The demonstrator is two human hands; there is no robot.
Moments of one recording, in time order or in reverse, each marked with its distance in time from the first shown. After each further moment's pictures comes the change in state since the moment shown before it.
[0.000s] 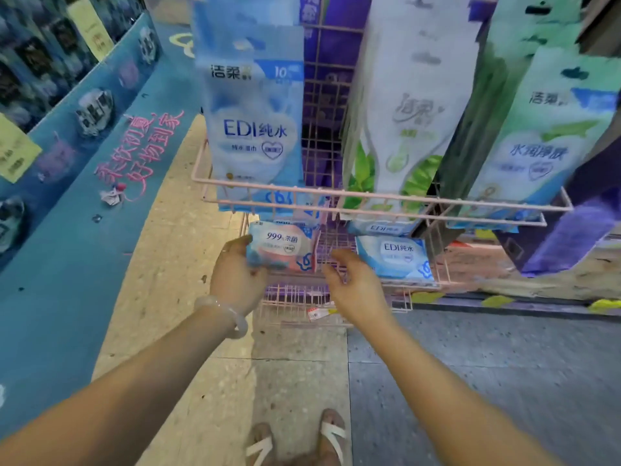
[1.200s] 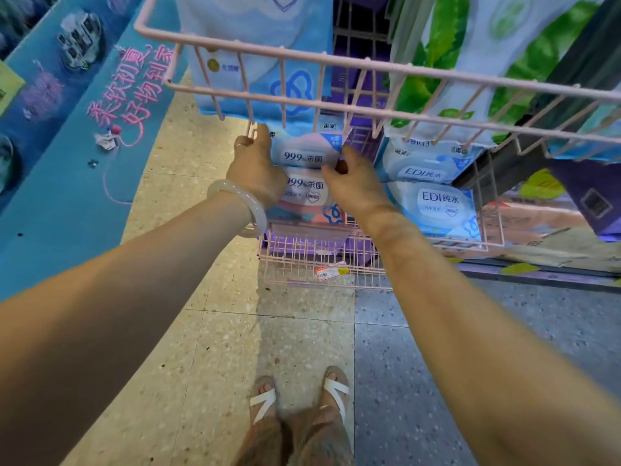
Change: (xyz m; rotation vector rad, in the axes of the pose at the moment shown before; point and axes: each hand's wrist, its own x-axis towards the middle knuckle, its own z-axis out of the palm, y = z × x) left_hand 0.070 0.017 0.022 0.084 -0.078 0.043; right_hand 0.099 -0.004 0.033 0.090 -0.013 0.038
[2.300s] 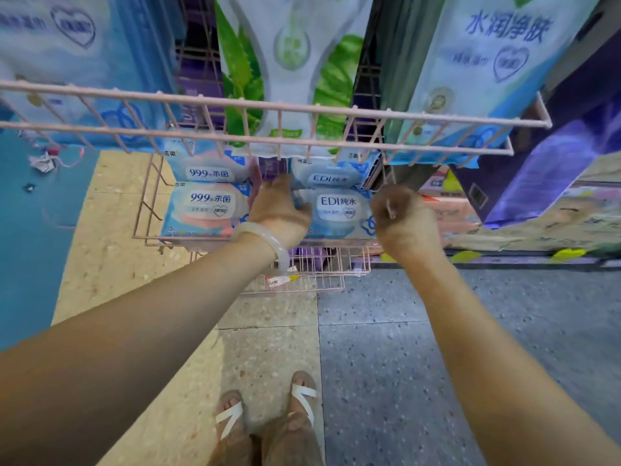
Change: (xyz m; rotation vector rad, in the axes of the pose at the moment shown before) left_hand -0.042 0.095 0.092 -0.059 -0.142 0.078; right_hand -0.055 0.082 -0.144 -0.277 0.262 0.123
